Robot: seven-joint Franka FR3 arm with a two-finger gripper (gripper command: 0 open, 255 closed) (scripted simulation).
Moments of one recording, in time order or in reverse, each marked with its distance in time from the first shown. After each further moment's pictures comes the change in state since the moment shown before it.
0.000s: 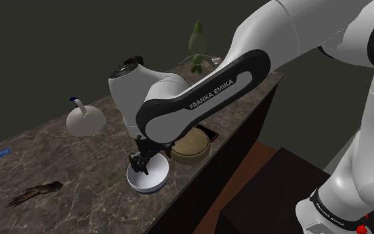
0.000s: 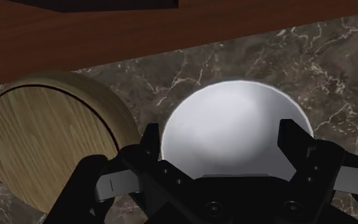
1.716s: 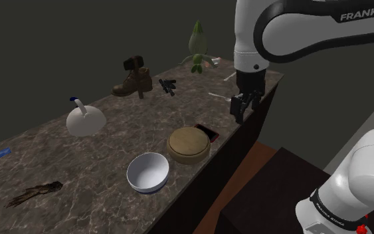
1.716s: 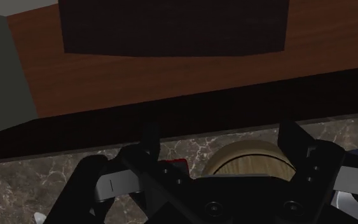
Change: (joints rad) arm -0.170 -0.907 -0.310 -0.540 0.273 -0.349 -0.633
